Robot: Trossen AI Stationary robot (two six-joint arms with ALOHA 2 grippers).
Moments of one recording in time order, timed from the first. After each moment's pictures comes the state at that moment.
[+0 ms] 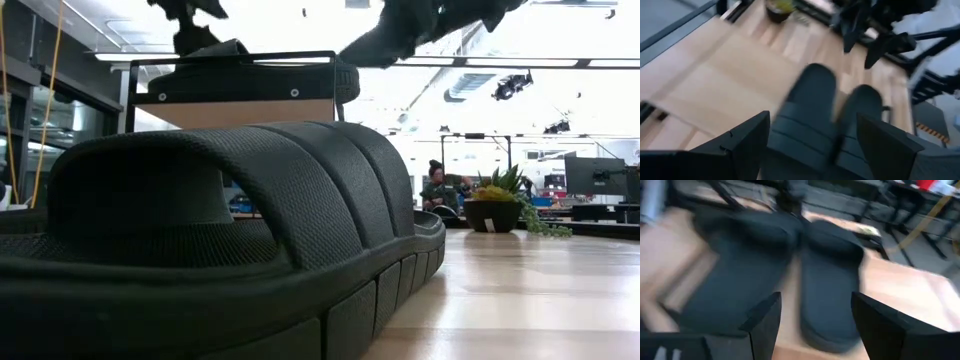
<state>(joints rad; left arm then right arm) 0.82 1.14 1.31 -0.93 0.53 0.02 -0.13 1.38 0.97 0.01 -0.10 -0.28</state>
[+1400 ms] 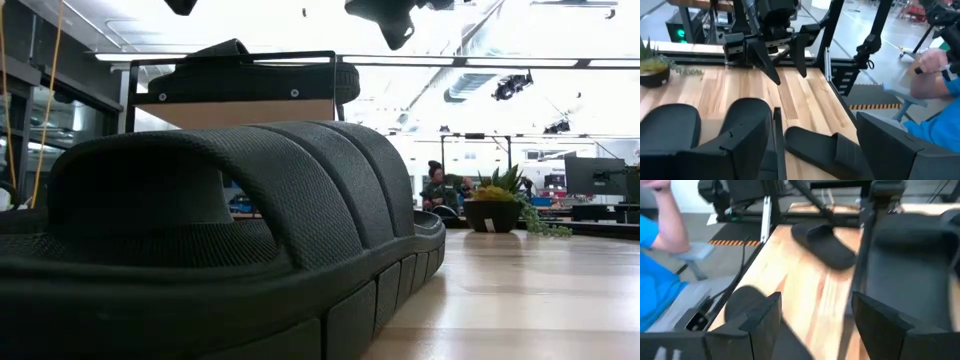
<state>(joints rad) 0.07 0.84 0.85 -0.32 0.26 -0.10 0.16 1.39 0.97 0.00 -0.17 0.05</state>
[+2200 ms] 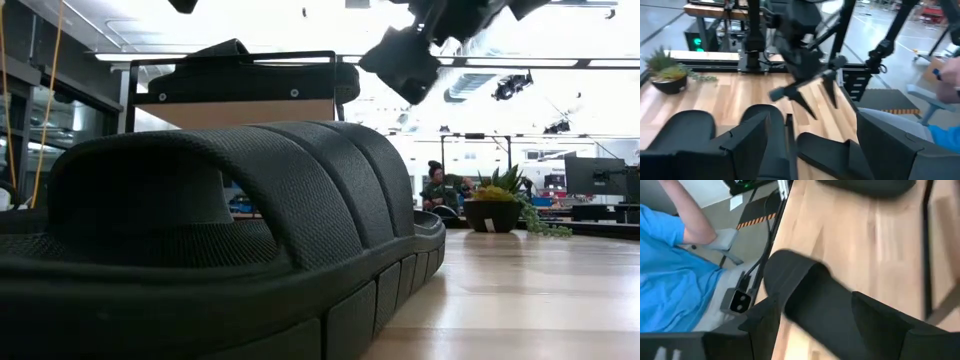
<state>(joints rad) 0.06 0.84 0.85 -0.29 0.18 -0.08 0.28 1.58 0.97 0.03 -0.24 0.38</state>
